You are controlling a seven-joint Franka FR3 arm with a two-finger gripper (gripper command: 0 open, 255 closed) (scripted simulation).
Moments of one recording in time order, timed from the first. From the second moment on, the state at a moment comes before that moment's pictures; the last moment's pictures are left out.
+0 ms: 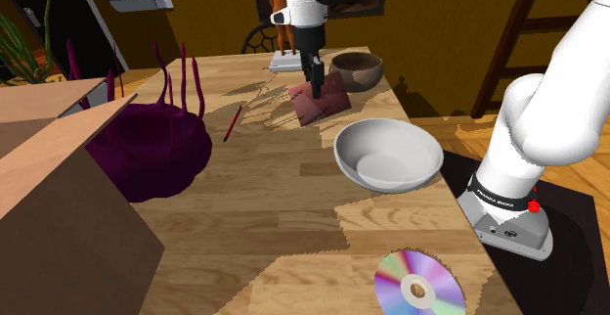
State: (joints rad) arm 0.21 -0.18 0.05 -2.11 0.01 1.91 -0.63
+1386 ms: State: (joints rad) arm 0.21 -0.19 0.05 -1.91 0.01 1.69 -0.63
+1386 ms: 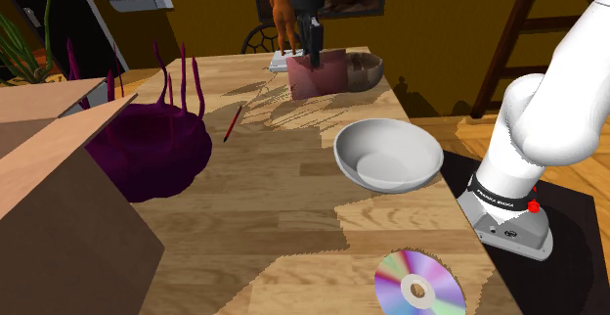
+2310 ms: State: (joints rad) arm 0.21 -0.15 0.05 -1.67 0.00 1.50 -0.63
